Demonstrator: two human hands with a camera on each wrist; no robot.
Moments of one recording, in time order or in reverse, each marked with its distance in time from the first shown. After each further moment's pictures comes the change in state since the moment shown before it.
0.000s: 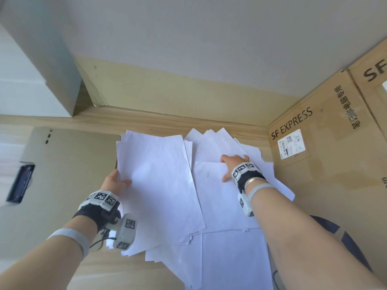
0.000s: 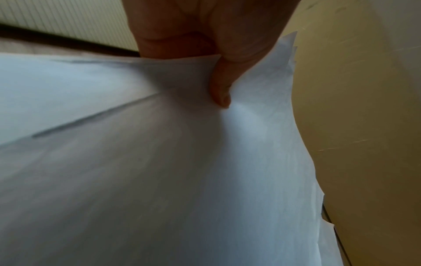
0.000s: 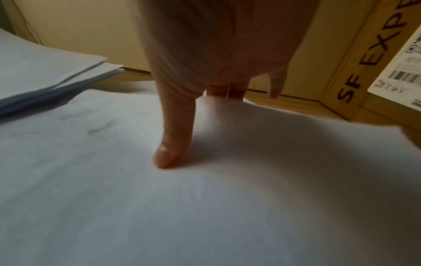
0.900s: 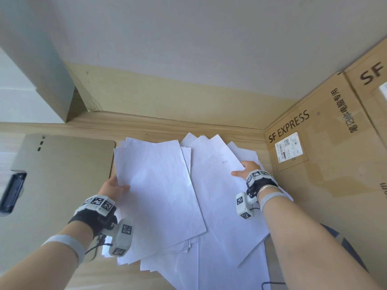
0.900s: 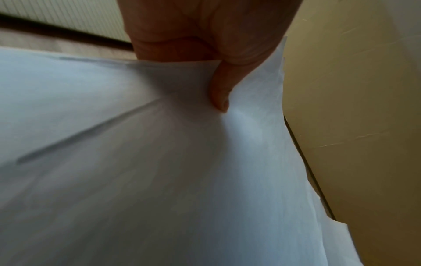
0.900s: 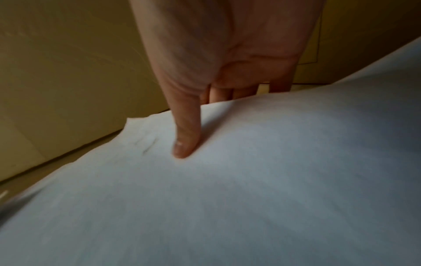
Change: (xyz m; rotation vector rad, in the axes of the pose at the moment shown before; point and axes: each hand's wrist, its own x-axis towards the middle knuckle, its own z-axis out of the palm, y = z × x) left_hand 0.013 -0.002 0.008 -0.115 -0.083 -0.053; right_hand -0.002 0.054 0.009 0.594 0.070 0.270
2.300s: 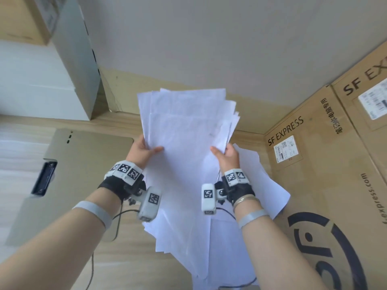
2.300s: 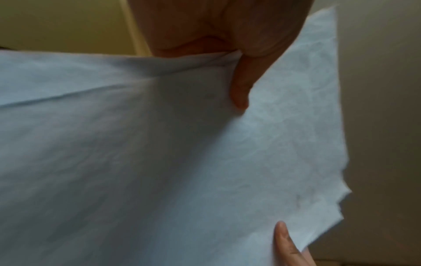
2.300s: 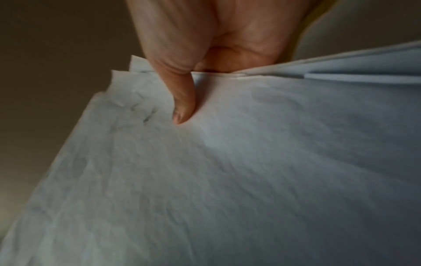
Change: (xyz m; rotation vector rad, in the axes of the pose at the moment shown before) left_hand -0.068 0.092 0.000 -0.231 -0.127 0.506; right_hand -0.118 -0.119 0.028 1.013 0.304 -0.350
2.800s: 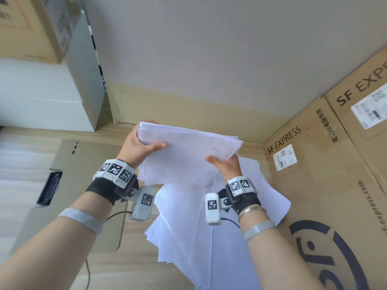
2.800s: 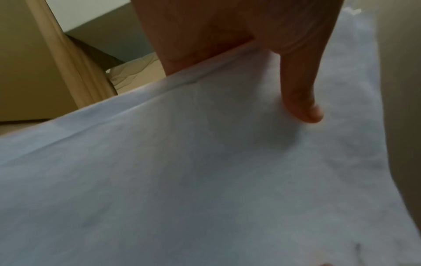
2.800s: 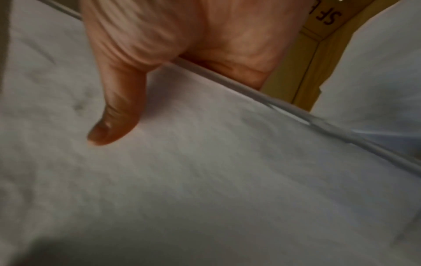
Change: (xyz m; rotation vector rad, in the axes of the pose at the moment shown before) left_hand -0.018 0.056 -0.018 0.003 -0.107 0.258; right_hand -0.019 -0.037 -0.001 0.133 -0.177 -0.074
